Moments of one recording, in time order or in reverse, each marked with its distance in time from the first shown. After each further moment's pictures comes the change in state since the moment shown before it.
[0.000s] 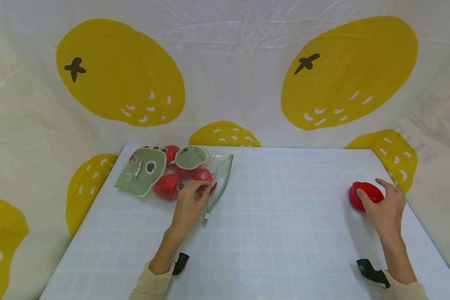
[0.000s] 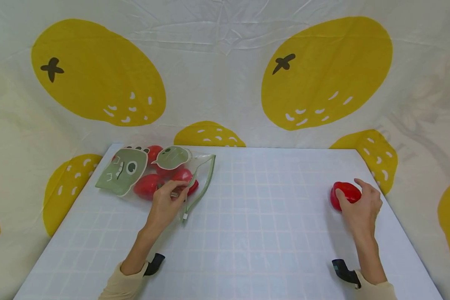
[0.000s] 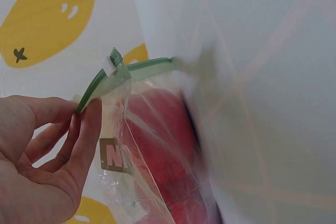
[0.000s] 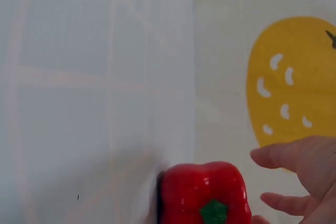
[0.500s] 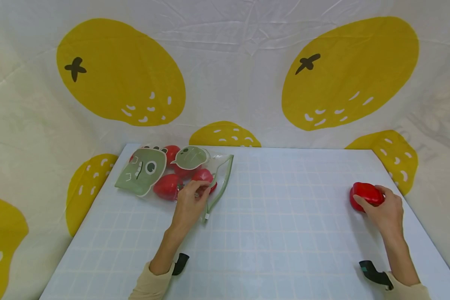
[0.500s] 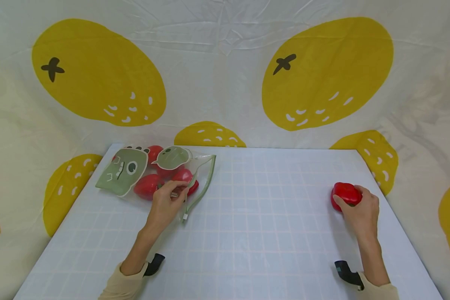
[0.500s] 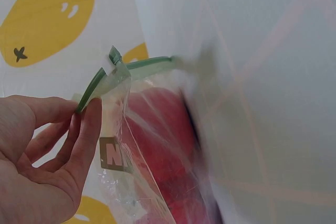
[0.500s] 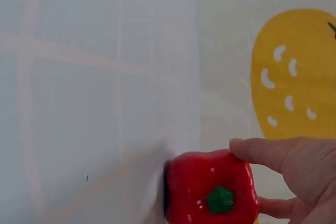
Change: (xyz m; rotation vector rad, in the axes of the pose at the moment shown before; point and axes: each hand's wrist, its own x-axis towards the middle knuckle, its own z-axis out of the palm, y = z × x) left_hand 0.000 -0.002 0.000 0.000 0.000 0.005; right_hand 0.007 0.011 -0.002 -0.044 -0.094 0.052
